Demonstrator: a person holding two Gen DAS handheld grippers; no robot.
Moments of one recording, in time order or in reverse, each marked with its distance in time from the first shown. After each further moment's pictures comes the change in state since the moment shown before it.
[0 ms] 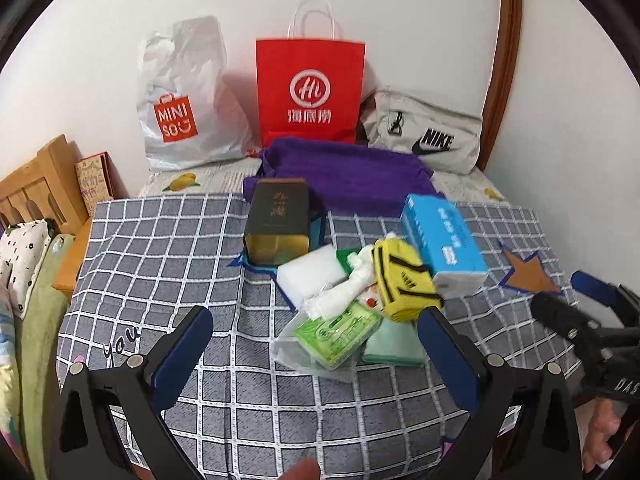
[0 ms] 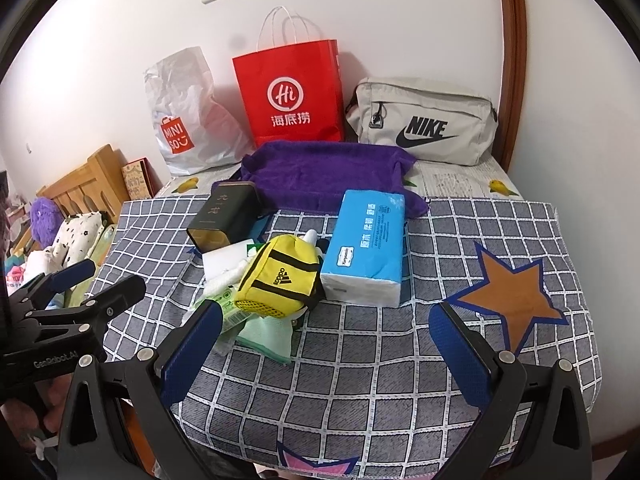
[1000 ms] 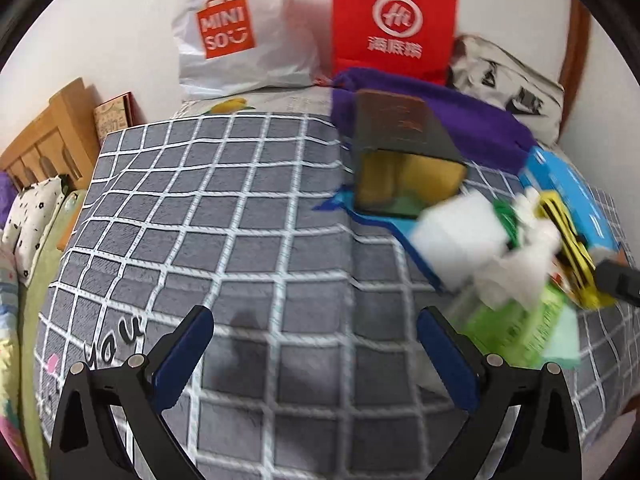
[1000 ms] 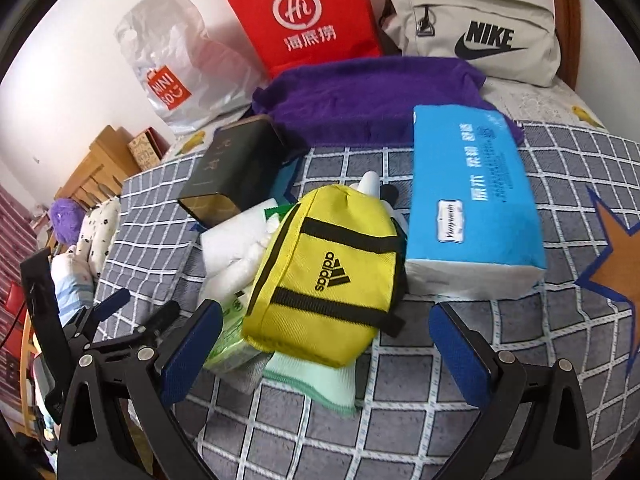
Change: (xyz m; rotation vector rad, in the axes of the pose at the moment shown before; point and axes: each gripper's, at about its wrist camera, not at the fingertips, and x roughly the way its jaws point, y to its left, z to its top) left arm 0.125 0.094 -0.030 -0.078 0.091 0.112; right arm 0.140 0.031 0.002 0.097 0.233 0.153
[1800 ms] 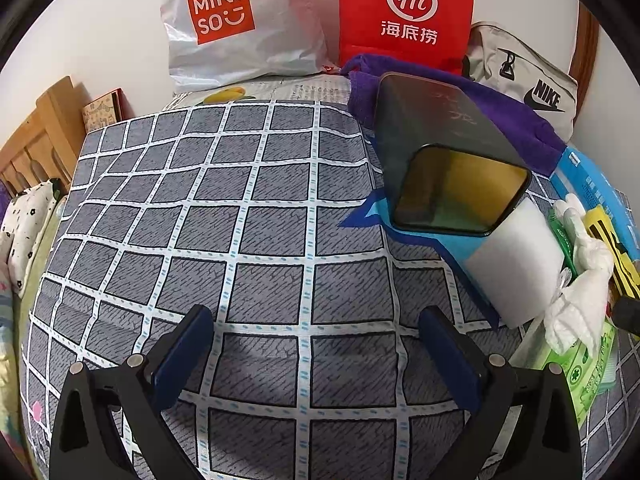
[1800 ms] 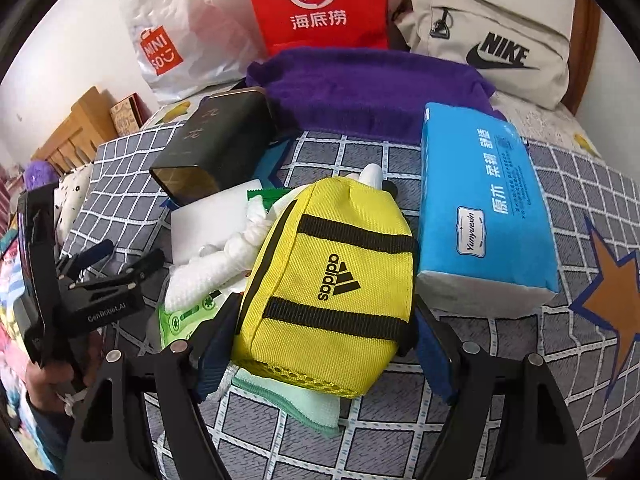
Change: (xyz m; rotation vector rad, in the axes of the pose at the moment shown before) left arm 0.044 0.011 0.016 0.032 0.028 0.003; right arm 0.022 0.014 0.002 -0.105 0.037 -0.115
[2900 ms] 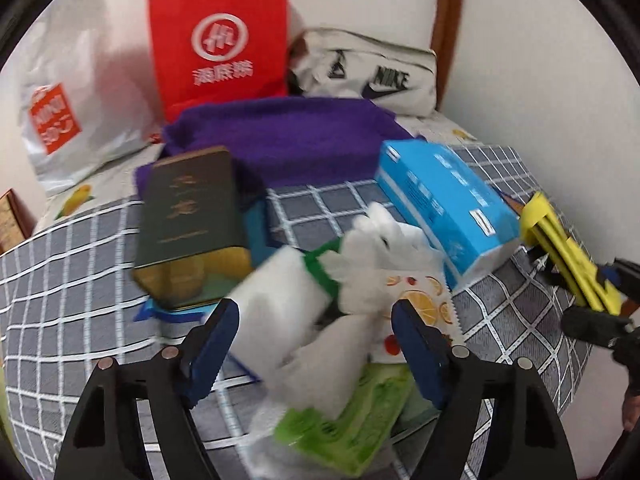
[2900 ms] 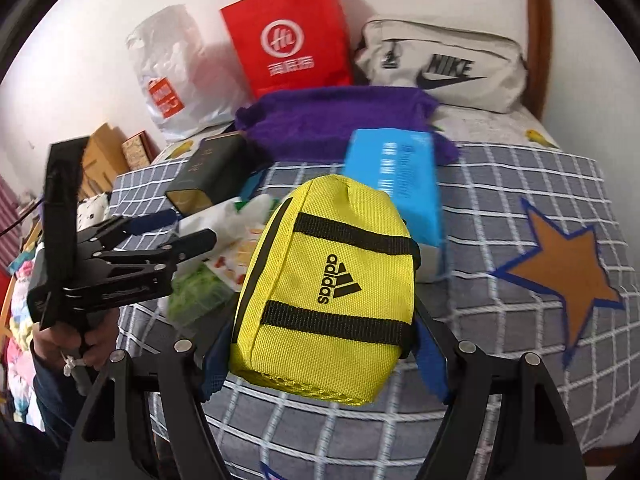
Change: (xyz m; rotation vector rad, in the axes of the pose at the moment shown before) left arm -0.047 -0.120 0.026 0.309 -0.043 -0.319; right arm -0.079 -0.058 -0.040 0.049 -0.135 0.029
